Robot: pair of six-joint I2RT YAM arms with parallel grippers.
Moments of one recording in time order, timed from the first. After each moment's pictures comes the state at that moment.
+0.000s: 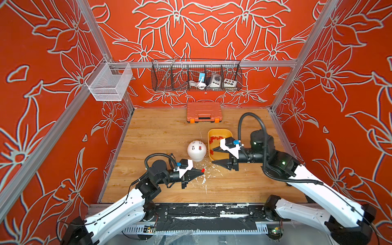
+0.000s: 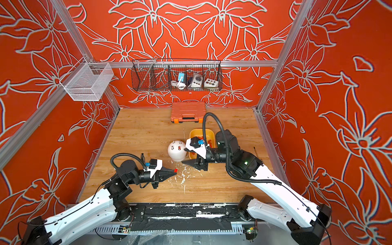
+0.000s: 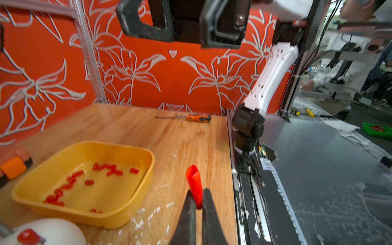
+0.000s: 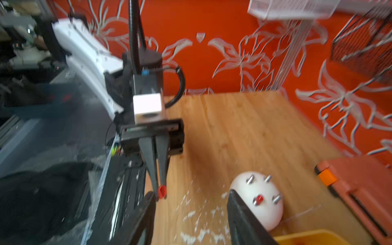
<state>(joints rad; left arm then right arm) -0.69 0.70 0.29 0.30 0.69 0.04 0.83 0.99 1.03 -0.51 -0.61 -0.33</state>
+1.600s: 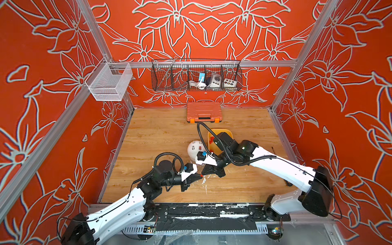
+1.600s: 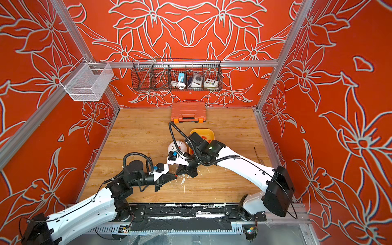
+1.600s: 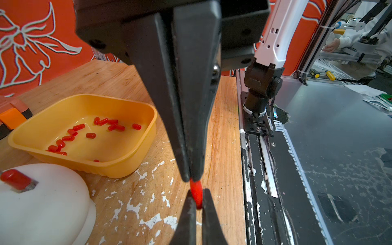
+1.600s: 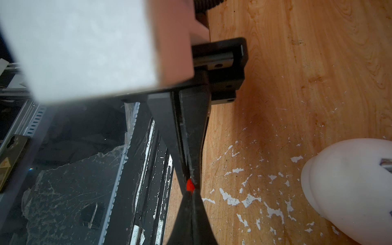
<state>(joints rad) -0.70 0.72 0.29 0.13 0.63 0.16 0.92 1.42 1.20 -0.79 -0.71 -0.55</state>
